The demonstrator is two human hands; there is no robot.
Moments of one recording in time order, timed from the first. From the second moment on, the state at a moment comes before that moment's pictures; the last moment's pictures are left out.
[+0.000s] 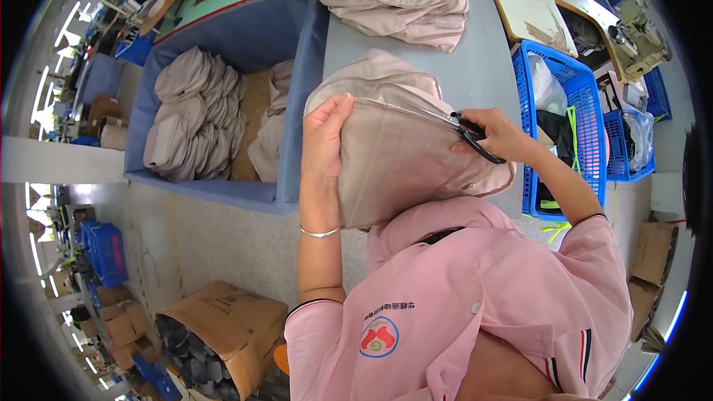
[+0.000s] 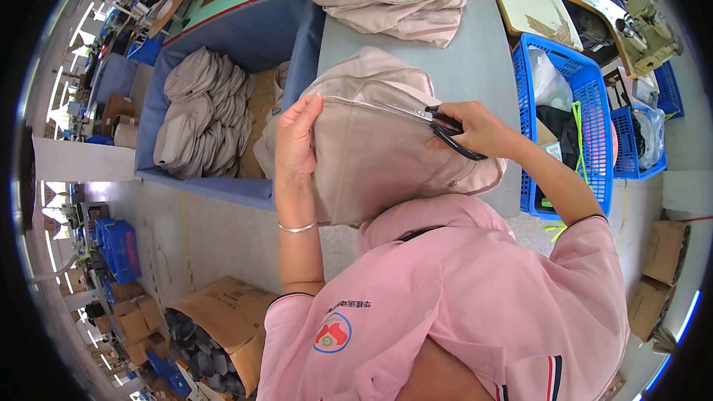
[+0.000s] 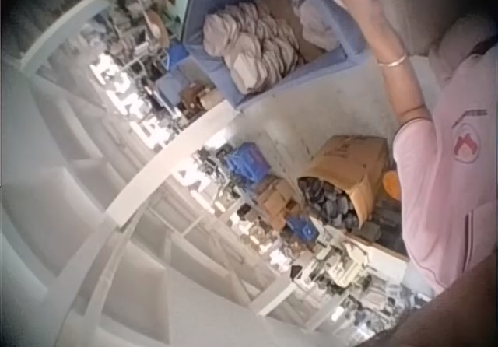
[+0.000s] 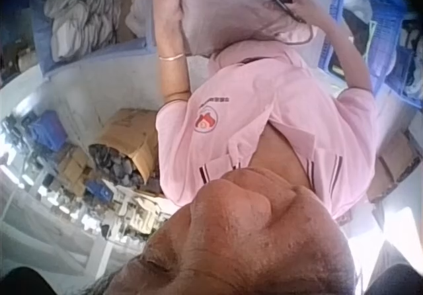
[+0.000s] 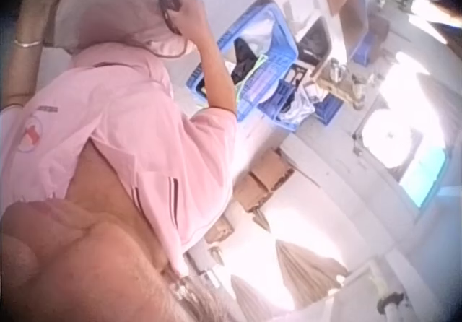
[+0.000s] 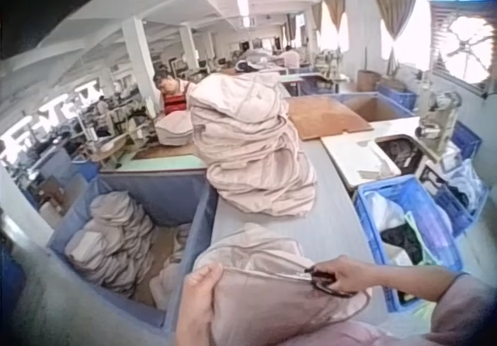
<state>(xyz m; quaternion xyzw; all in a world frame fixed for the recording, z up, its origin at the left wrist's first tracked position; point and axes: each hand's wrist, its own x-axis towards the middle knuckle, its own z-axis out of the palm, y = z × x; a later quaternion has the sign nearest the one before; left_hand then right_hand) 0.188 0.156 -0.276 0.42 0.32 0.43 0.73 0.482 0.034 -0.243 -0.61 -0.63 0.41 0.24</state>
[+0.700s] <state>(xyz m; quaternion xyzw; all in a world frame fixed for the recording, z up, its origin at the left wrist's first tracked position) 0.241 0.127 -0.240 0.49 0.30 0.42 0.70 0.500 0.055 -0.175 -0.54 -0.82 -0.04 0.19</state>
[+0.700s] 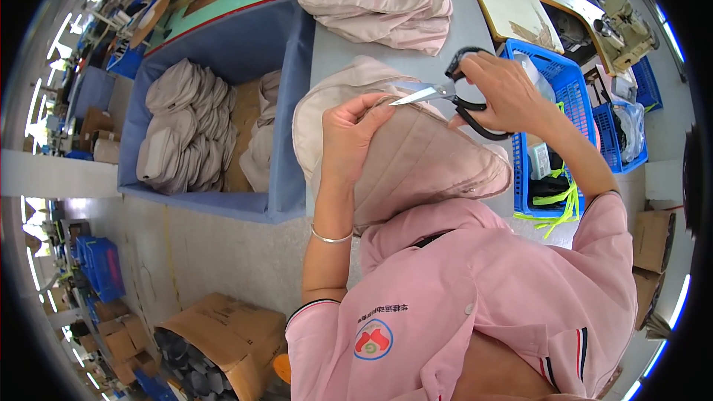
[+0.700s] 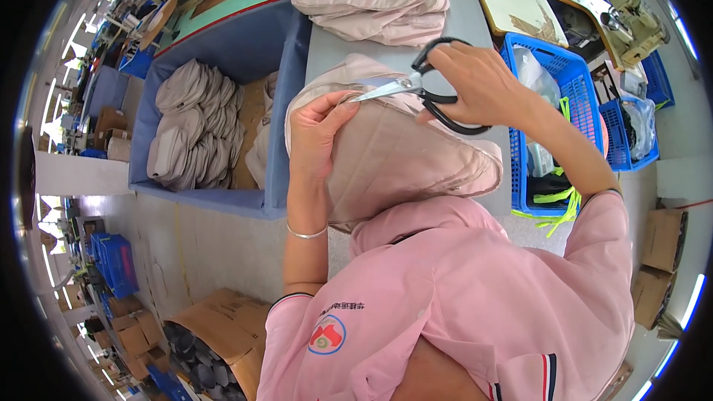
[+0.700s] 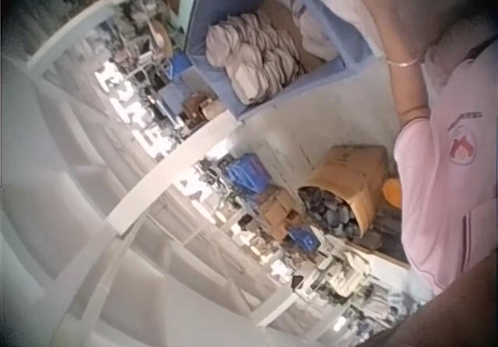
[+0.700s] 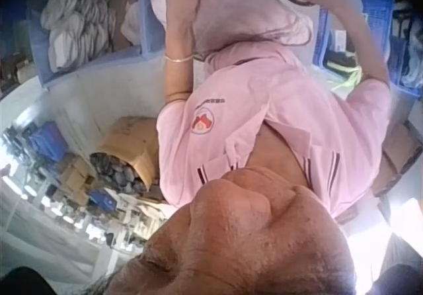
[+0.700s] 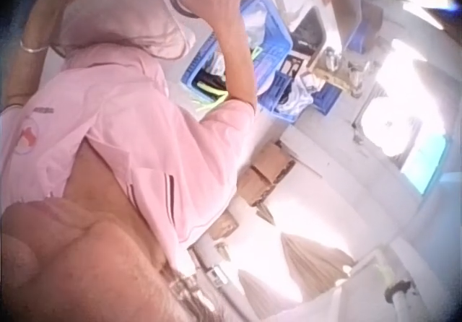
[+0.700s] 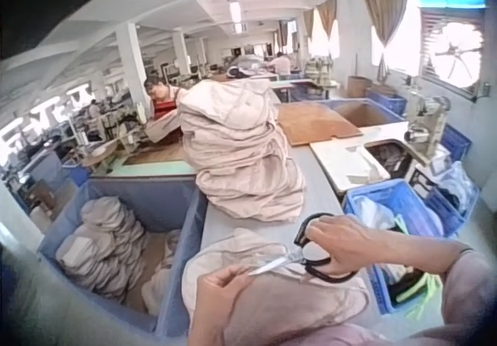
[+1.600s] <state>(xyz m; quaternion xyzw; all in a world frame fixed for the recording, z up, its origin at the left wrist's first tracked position) 0.115 0.202 -0.381 0.36 0.50 0.48 0.62 0.589 0.009 -0.320 -0.72 -0.40 0.46 0.32</state>
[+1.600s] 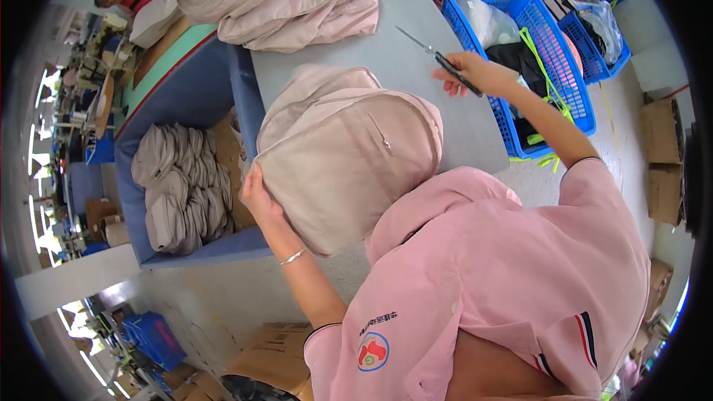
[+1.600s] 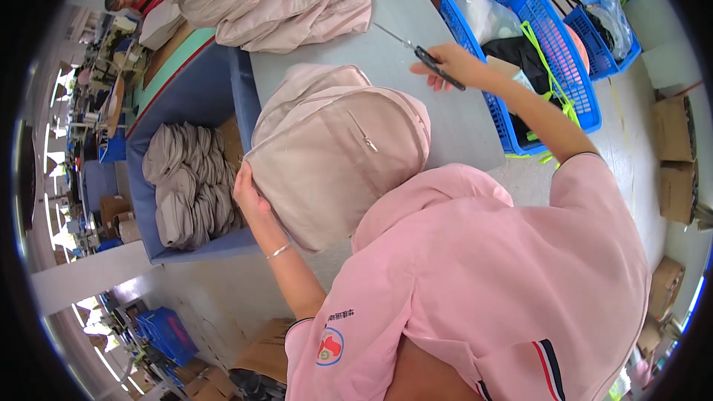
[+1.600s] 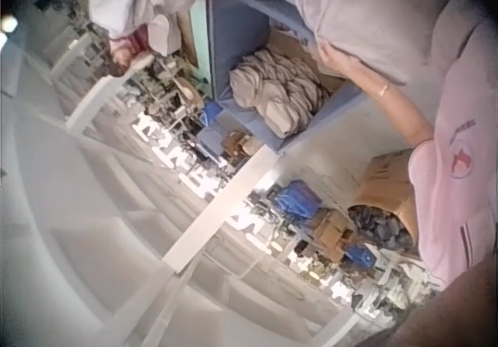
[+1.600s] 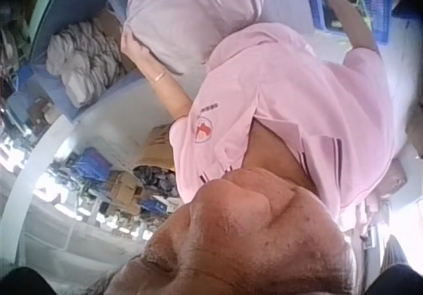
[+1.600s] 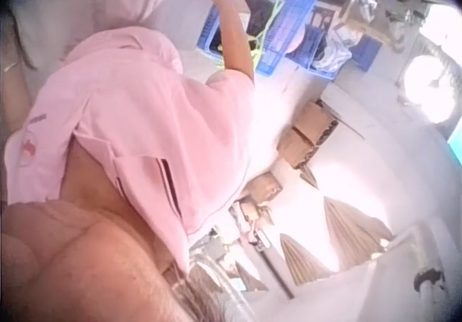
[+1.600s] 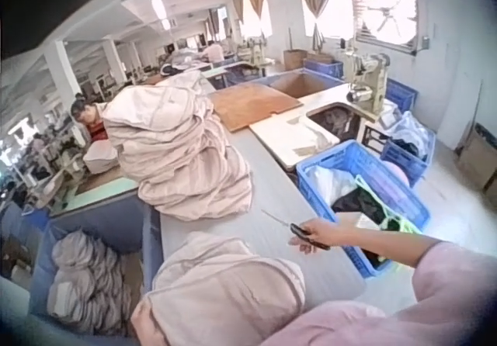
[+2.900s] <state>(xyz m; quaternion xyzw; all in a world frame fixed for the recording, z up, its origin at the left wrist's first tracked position) 0.262 0.359 -0.056 0.52 0.31 0.67 0.42 0.546 0.017 -0.297 -0.51 -0.27 0.39 0.72</state>
